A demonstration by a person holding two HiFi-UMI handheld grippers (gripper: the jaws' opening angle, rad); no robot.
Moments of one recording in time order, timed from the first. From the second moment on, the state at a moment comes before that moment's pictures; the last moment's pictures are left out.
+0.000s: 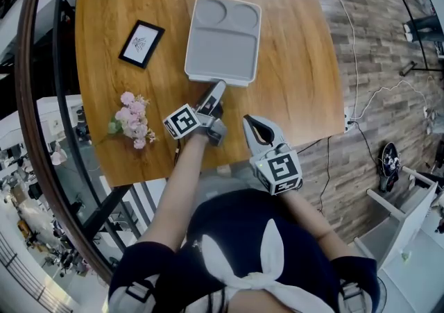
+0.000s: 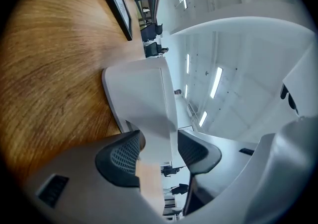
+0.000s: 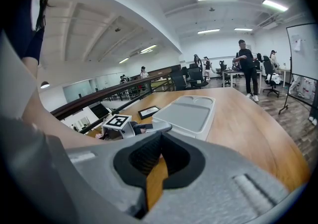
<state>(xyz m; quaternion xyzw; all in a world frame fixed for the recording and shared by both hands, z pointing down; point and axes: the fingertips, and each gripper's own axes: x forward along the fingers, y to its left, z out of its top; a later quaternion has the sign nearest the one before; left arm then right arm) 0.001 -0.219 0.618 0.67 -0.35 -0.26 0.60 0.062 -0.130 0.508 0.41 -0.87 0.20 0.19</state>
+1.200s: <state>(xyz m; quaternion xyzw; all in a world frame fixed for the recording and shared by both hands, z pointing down) 0.000 -0.216 0.624 0.63 -0.35 -0.28 0.63 0.066 -0.126 0.509 0.42 -0.86 0.20 0.19</state>
